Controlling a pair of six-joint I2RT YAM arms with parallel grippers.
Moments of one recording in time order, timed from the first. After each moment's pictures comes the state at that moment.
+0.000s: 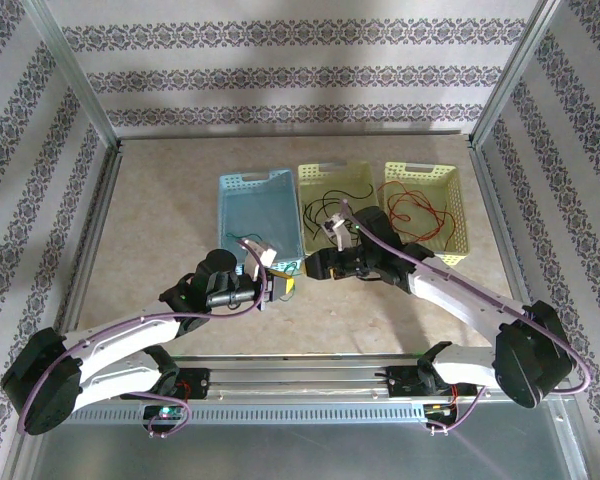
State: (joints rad) left arm -0.73 1.05 0.46 0.21 0.39 -0.46; right arm 0.57 1.25 0.78 -0.26 -0.66 0.52
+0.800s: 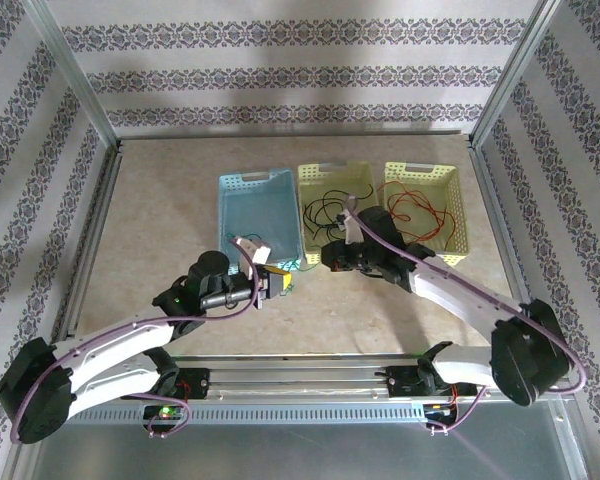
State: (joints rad) left arm -0.73 0.96 0.43 0.23 0.35 -0.49; right arm 0.53 1.23 0.73 -0.23 -0.39 0.56
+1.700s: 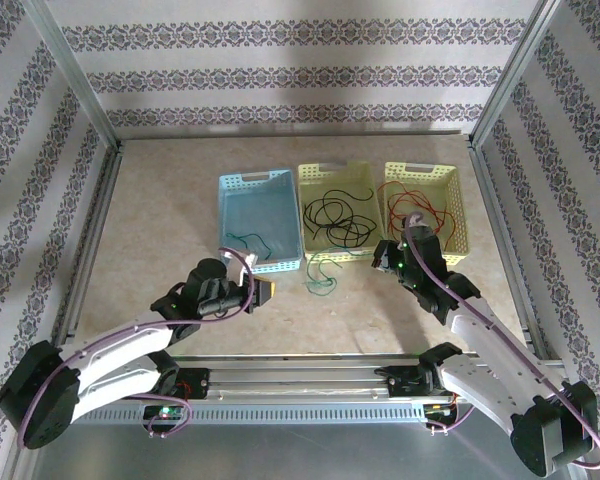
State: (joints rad) left arm -0.66 0.99 0.35 0.14 0.27 -0.48; right arm 0.40 0.86 0.57 -0.35 0.00 0.69
